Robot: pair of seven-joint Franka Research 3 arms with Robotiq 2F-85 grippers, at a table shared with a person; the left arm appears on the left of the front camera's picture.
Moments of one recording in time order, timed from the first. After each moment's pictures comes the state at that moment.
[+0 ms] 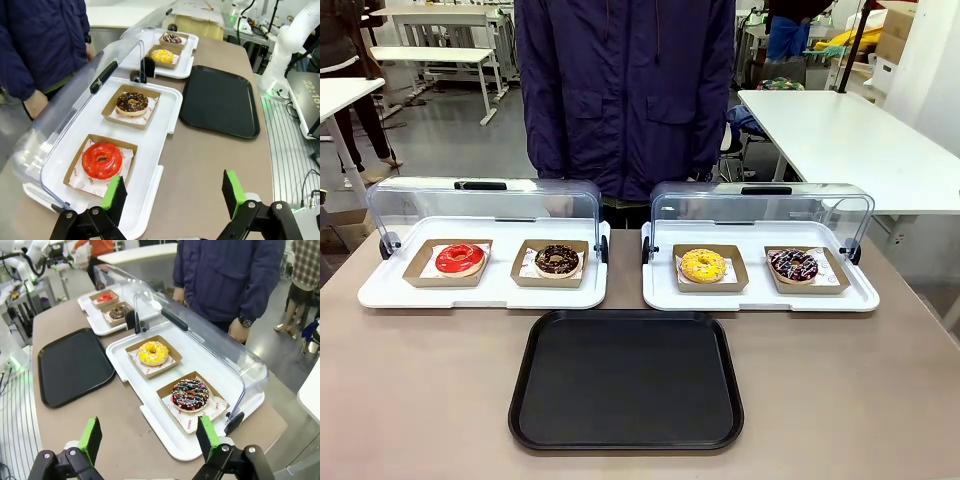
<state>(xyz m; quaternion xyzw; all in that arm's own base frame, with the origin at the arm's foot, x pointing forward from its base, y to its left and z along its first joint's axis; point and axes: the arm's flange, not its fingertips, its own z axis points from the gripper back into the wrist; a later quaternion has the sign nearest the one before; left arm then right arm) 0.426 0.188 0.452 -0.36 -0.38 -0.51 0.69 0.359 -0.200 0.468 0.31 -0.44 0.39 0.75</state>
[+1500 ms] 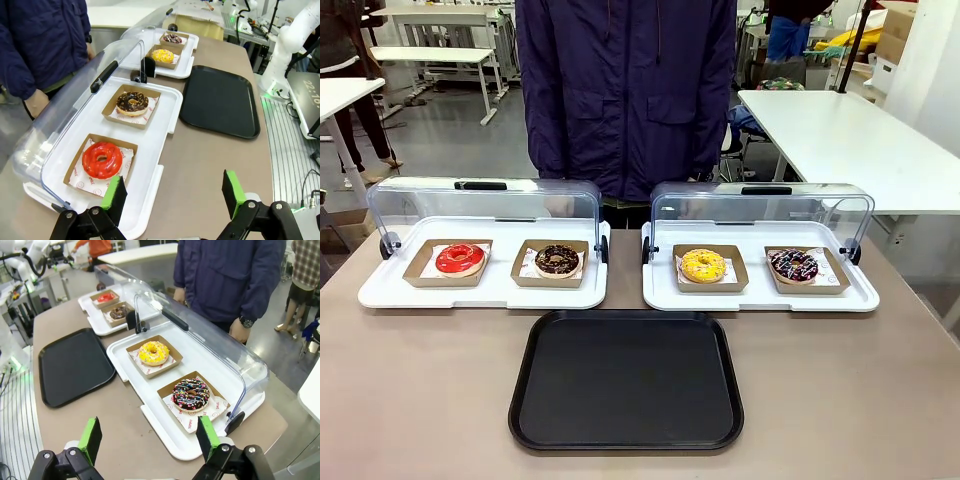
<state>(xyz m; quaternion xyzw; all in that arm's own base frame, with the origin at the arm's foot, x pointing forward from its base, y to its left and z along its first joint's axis) 0.425 0.189 0.452 -0.36 -0.38 -0.51 0.69 0.359 -0.200 0.468 0.31 -0.44 0.39 0.75</state>
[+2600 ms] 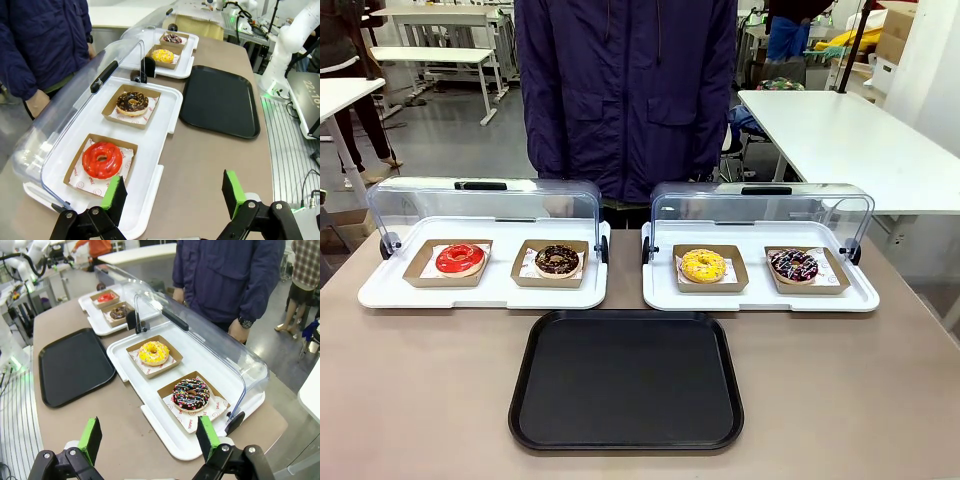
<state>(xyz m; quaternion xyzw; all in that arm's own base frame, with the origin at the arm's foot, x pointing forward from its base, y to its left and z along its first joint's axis) 0.425 0.189 0.452 -0.36 -0.38 -0.51 0.69 0.359 -0.200 0.468 0.31 -0.44 0.39 0.75</state>
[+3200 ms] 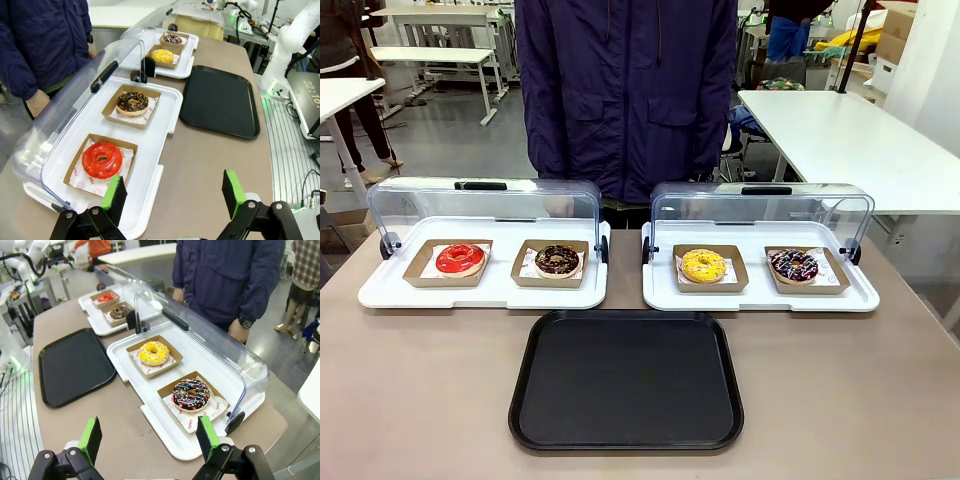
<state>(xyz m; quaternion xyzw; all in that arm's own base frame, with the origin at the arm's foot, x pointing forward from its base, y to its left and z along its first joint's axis) 0.425 0.189 0.452 -0.36 -0.38 -0.51 0.69 0.358 -0.200 0.468 0.31 -0.44 0.39 0.75</state>
